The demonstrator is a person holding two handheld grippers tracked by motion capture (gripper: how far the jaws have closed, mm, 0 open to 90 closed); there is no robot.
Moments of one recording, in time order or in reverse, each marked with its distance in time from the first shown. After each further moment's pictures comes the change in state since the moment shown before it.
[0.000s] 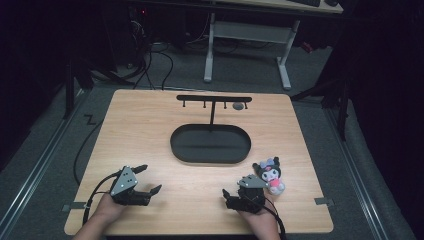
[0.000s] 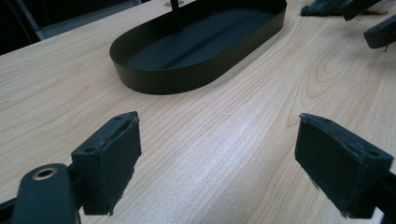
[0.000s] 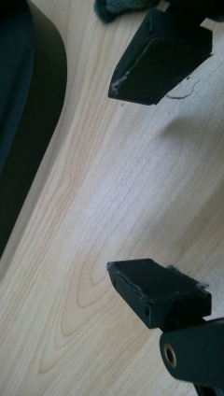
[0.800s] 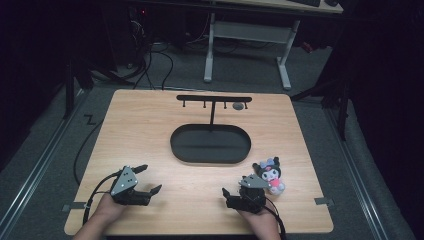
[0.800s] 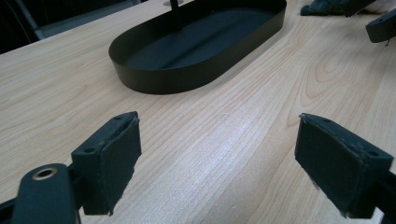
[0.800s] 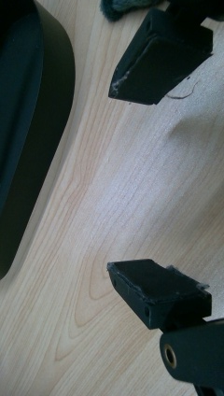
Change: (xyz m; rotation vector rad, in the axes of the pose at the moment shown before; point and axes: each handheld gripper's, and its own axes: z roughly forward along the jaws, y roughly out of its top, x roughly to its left) left arm 0.000 0.000 0.000 0.001 -0.001 -0.001; right arm -0.001 0.000 -0.001 -0.039 0.021 0.018
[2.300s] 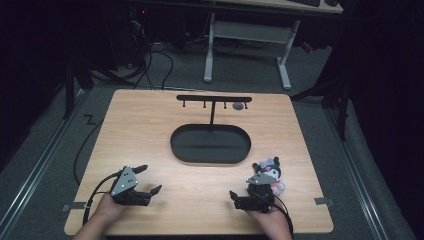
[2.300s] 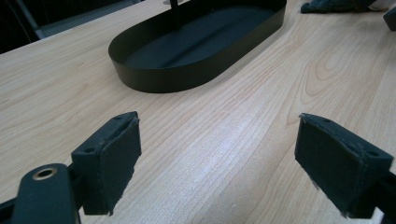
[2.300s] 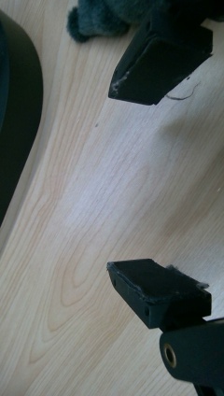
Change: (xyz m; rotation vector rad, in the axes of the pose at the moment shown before) left arm 0.000 0.000 0.000 0.004 -0.002 0.002; right arm -0.020 0.003 -0.016 0.129 0.040 0.023
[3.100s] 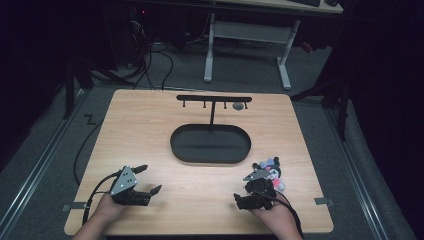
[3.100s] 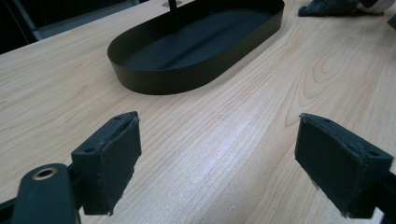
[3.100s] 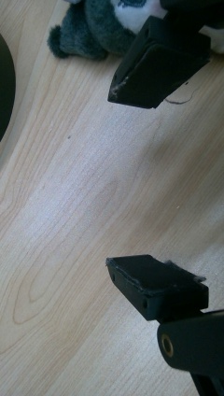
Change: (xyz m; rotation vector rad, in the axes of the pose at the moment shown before) left arm 0.000 0.000 -0.001 -0.007 -0.006 0.000; right arm 0.003 0.020 -0.010 0.212 -0.051 -0.087
